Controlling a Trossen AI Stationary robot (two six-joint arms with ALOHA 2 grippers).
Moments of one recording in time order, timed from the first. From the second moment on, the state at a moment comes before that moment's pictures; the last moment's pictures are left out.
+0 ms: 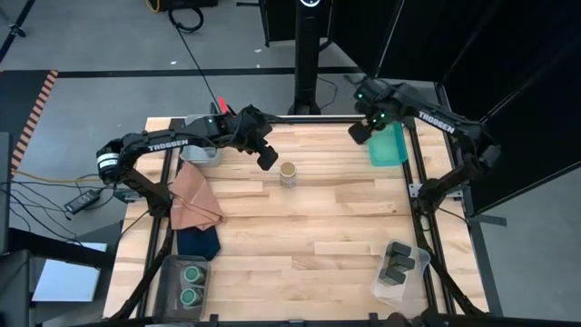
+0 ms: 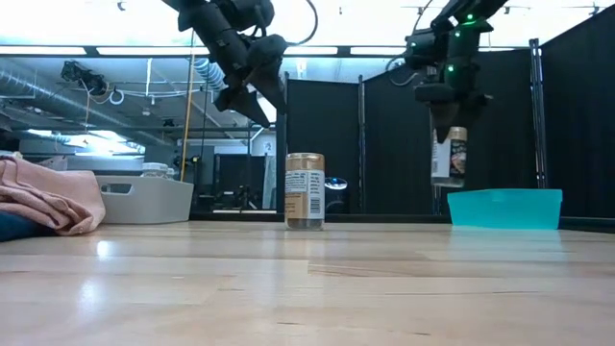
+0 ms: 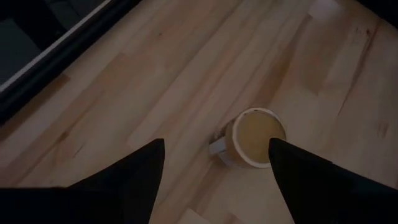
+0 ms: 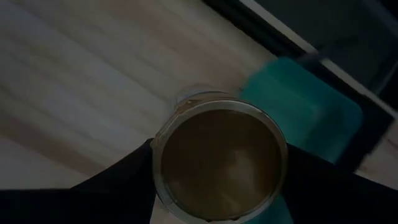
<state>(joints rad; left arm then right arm) 0.39 1.49 1.27 -0.62 0.01 -0.28 -0.76 1.49 1.34 -1.18 0.14 0.20</state>
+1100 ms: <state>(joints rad) 0.49 1.49 1.27 -0.62 0.02 -0.13 -1.04 1.64 1.34 -1.10 0.18 0.21</state>
